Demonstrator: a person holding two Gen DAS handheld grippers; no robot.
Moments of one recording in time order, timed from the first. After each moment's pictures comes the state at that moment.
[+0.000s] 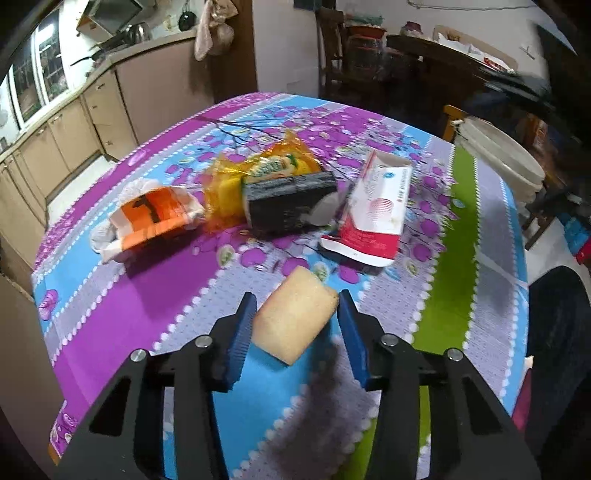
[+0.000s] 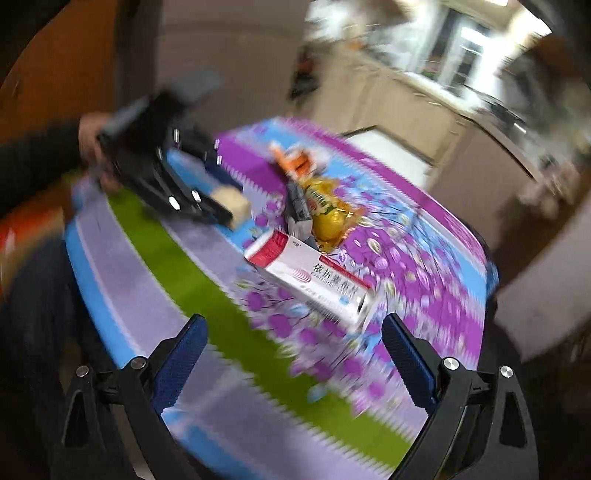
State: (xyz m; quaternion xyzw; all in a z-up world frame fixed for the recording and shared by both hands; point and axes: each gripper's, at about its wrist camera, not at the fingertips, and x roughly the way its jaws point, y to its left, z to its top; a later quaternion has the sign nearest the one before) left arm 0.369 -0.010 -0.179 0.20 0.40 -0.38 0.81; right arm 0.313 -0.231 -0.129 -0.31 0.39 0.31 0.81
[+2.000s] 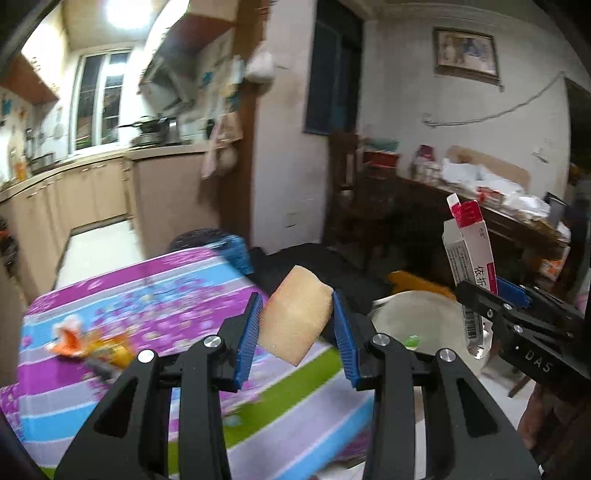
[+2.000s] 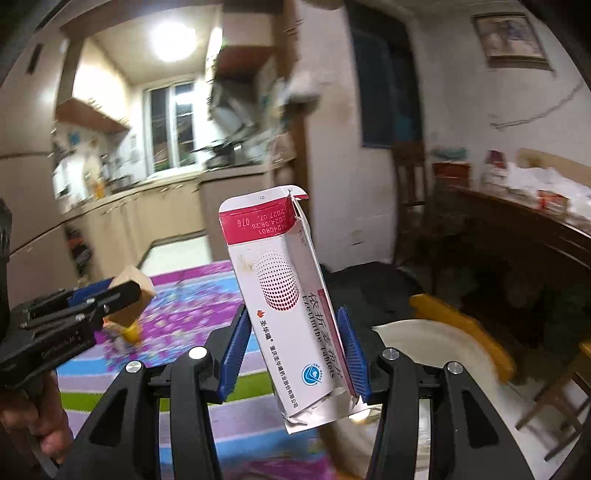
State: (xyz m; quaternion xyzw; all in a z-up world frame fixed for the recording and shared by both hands) left arm 0.239 -0.257 -0.038 0.04 0.22 -0.33 0.92; right arm 0.099 -0.467 -0.032 0.08 0.19 -0.15 0.97
